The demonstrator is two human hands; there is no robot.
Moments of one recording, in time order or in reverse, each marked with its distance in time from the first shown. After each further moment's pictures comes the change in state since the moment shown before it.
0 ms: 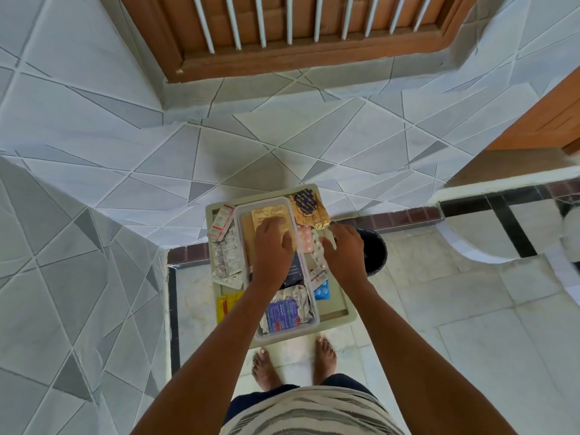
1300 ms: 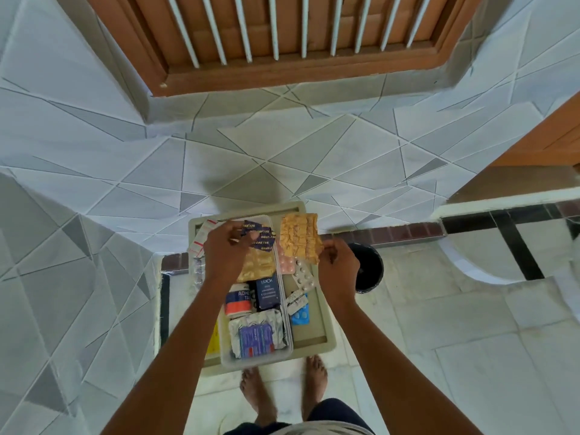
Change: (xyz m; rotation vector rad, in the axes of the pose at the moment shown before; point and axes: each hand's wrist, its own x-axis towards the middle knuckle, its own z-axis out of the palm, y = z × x) left_hand 0.049 0.002 -0.023 -0.255 0.025 -0.422; right_hand 0.023 0.000 -0.030 0.366 0.107 0.134
